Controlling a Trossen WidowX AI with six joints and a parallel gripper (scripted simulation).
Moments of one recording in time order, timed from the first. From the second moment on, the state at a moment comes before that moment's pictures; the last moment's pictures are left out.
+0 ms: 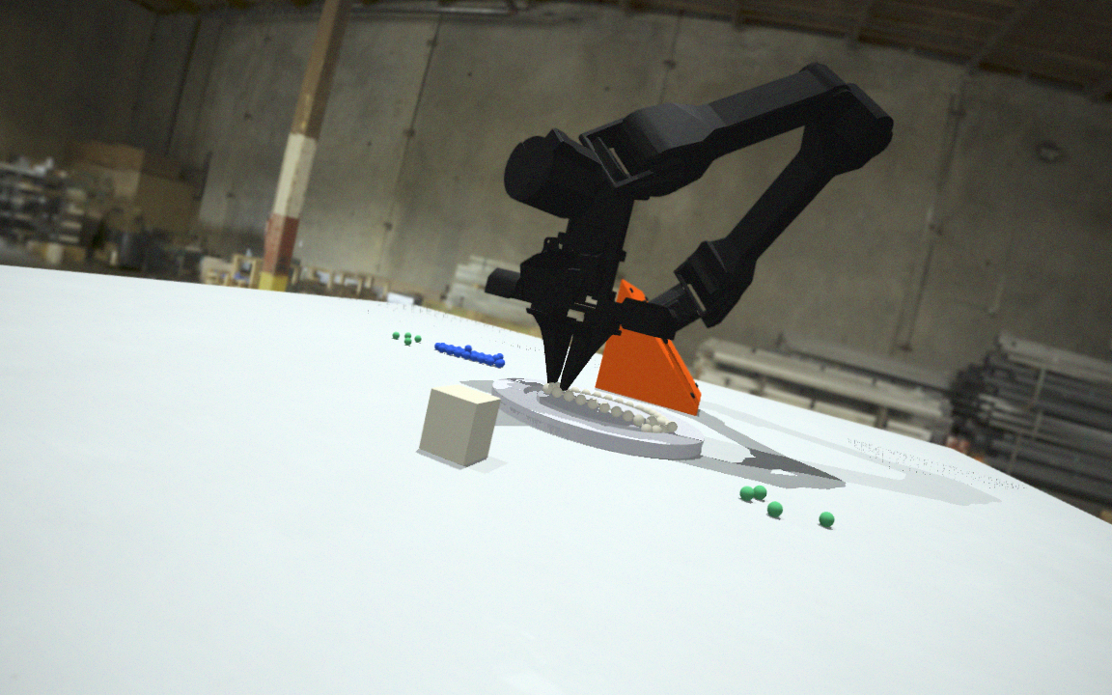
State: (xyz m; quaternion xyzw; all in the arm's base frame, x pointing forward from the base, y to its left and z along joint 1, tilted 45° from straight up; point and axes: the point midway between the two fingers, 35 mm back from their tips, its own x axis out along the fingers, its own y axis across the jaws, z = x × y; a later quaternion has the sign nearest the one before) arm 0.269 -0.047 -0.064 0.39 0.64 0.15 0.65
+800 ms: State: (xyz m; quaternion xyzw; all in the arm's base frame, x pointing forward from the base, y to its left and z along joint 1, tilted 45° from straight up) arm 0.268 -0.052 -0.063 0.40 0.64 0.15 0.64
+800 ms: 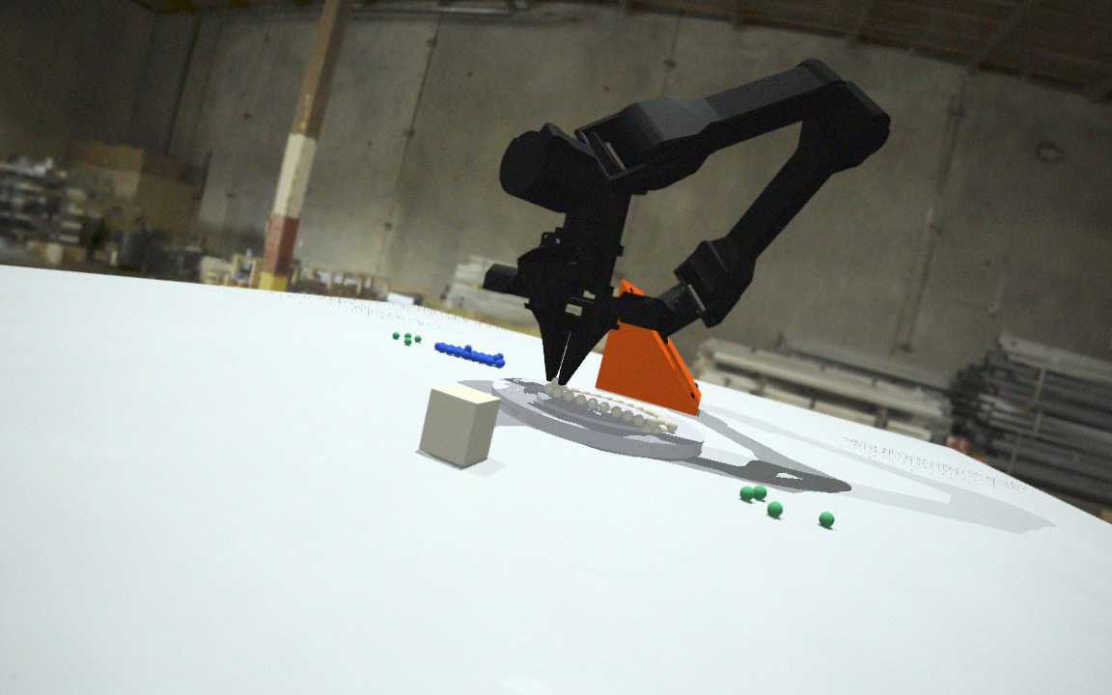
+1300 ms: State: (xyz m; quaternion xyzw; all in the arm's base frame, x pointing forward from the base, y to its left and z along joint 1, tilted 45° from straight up) arm 0.269 -0.061 -0.072 0.40 0.64 0.15 0.64
